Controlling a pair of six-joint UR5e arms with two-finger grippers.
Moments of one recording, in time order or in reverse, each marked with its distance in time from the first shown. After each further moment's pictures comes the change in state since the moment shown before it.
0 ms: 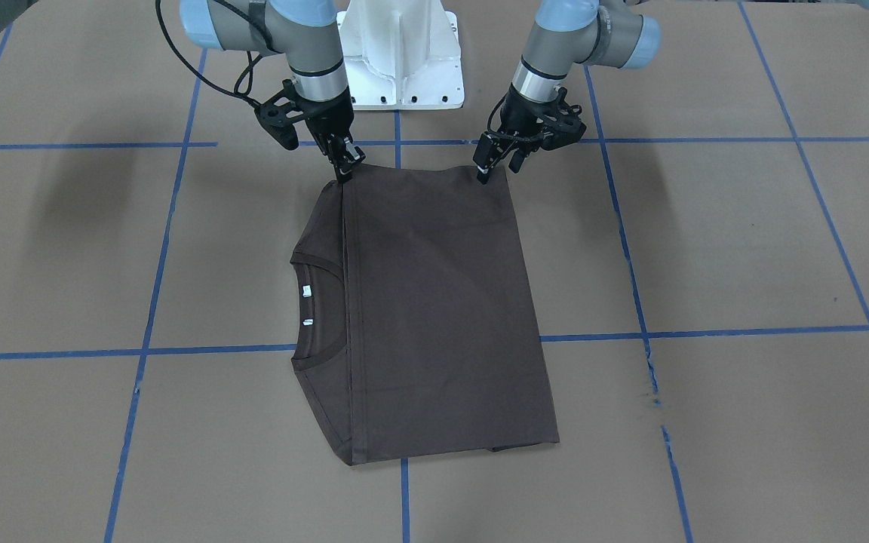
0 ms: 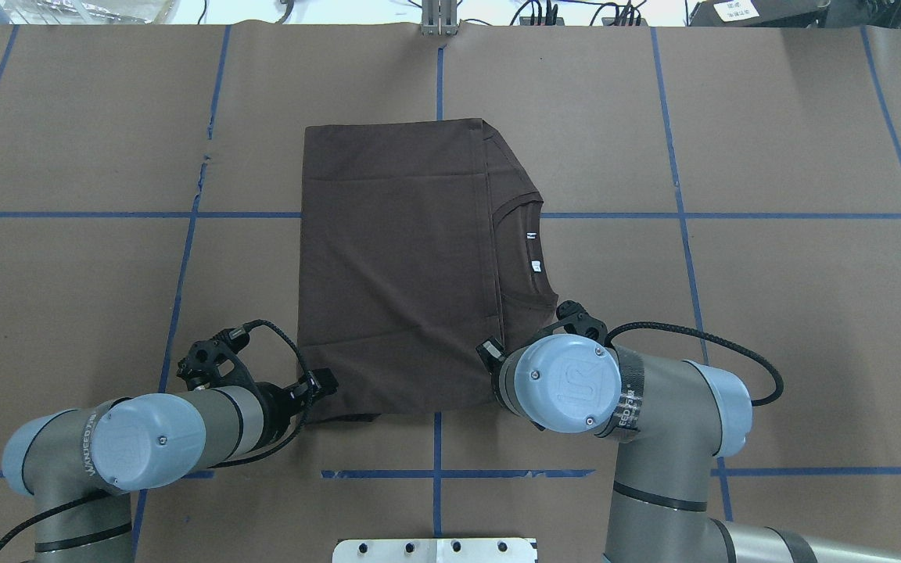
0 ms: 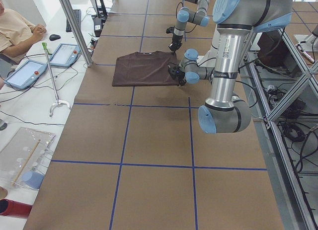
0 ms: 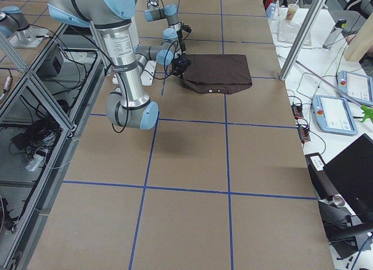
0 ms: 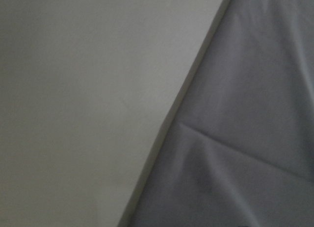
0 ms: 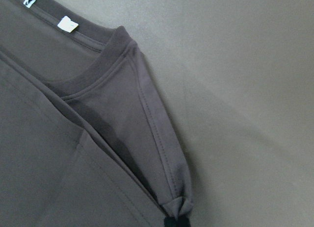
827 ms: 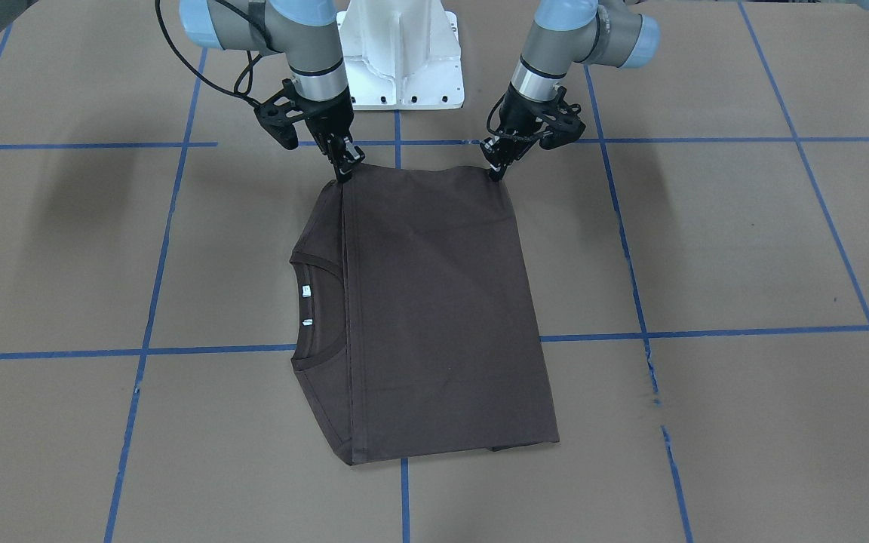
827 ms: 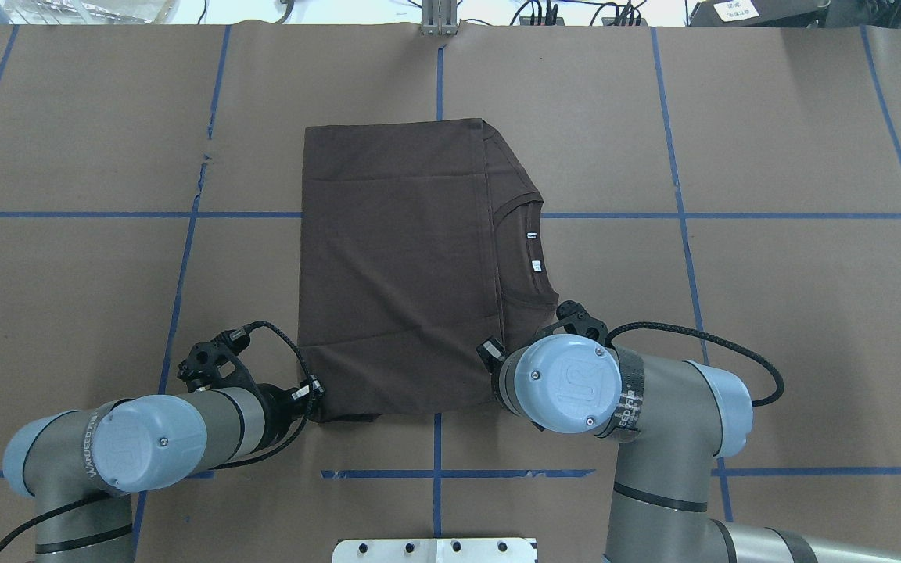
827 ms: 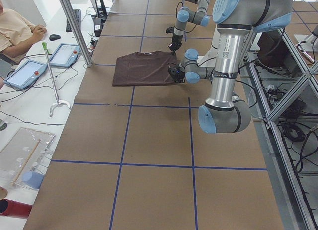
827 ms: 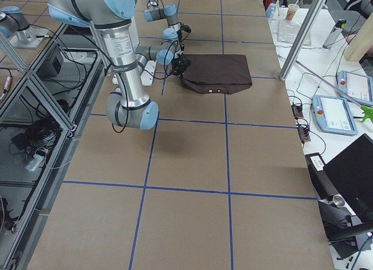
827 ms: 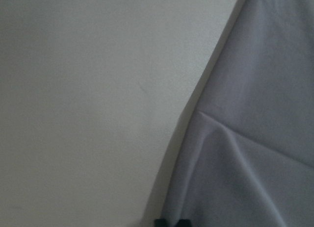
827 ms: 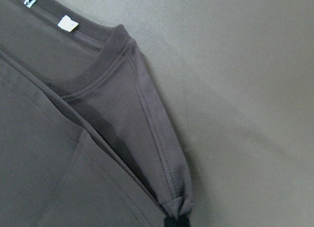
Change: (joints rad) left arm 0.002 -0.004 -0.007 0.001 -0.001 -0.010; right arm -0.002 0.000 0.002 -0.001 -0.001 0.001
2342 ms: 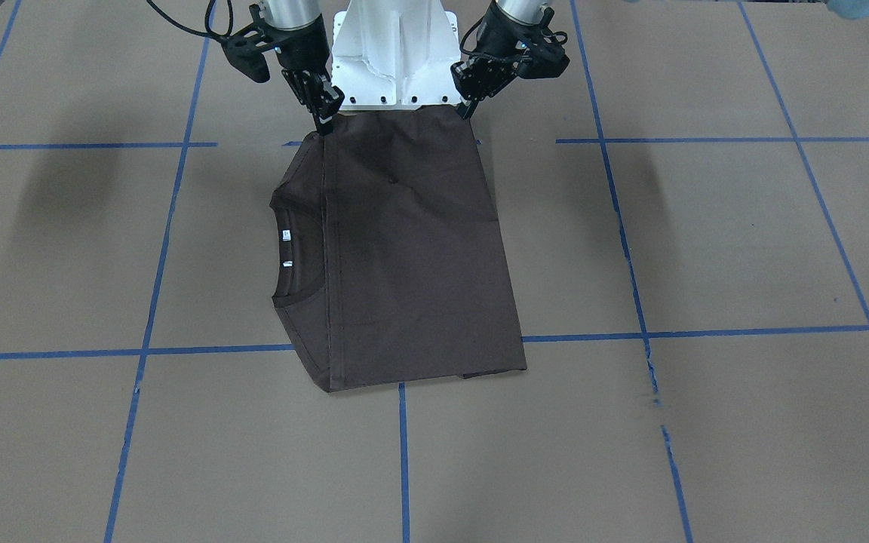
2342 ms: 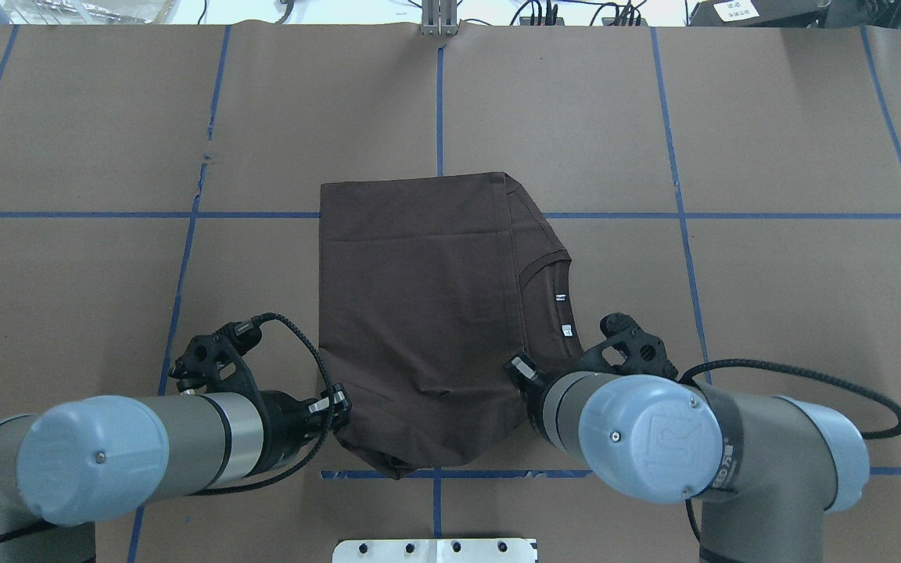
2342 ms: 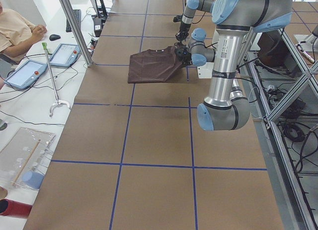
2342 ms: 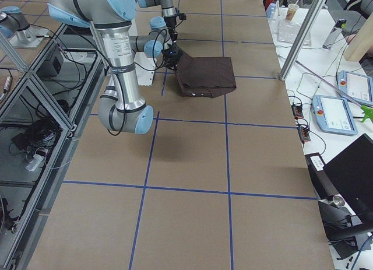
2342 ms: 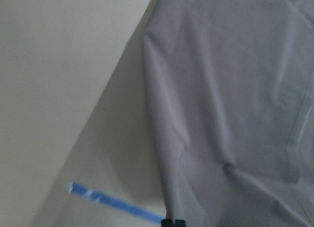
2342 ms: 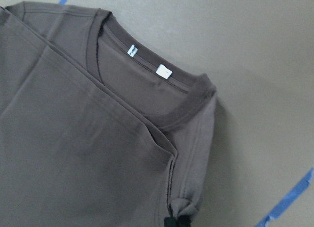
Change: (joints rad) left arm -0.013 -0.061 -0.253 0.200 -0.055 0.087; right arm -0.026 -0.076 0.268 -0.152 -0.099 -0.052
